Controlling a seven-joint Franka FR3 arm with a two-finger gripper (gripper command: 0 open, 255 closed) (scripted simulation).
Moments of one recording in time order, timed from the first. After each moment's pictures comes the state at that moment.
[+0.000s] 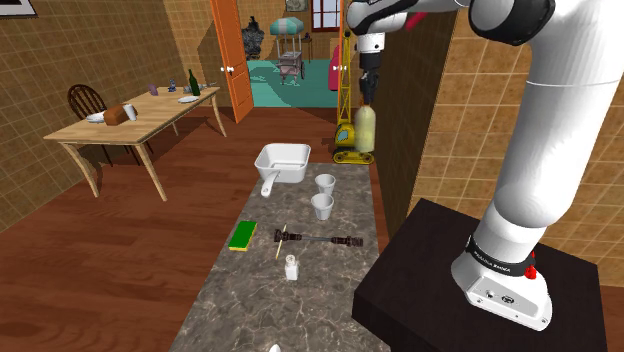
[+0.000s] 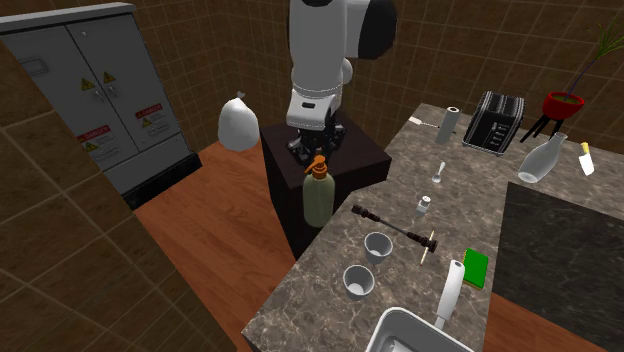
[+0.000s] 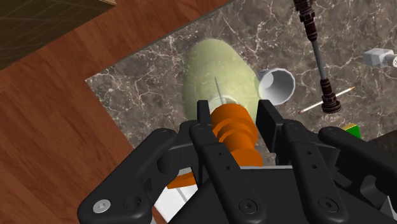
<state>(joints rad) -0.10 0.16 -0.38 -1.69 0.06 1.73 -0.61</state>
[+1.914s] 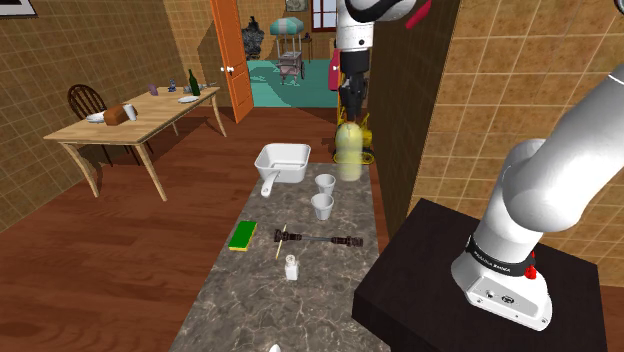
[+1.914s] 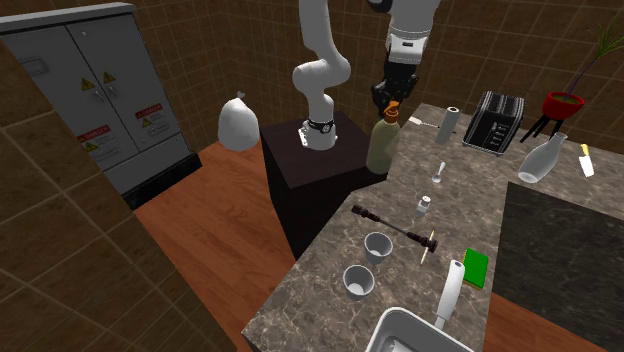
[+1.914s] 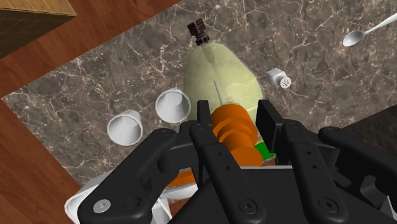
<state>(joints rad) 0.11 -0.34 -0.11 -2.13 0.01 1.70 -0.11</state>
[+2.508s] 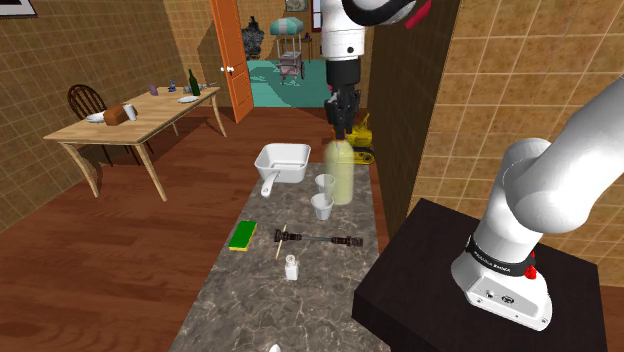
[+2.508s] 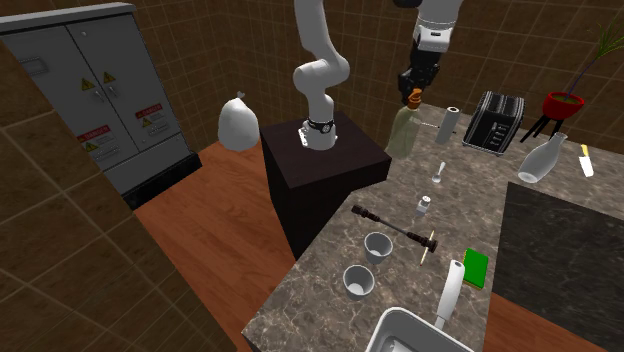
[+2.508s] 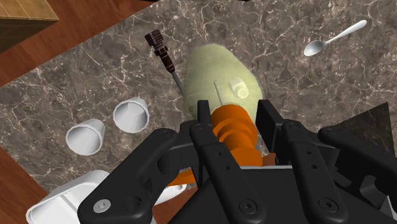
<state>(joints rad) 0.20 -0.42 0.04 -2.21 0.08 1.71 0.10</state>
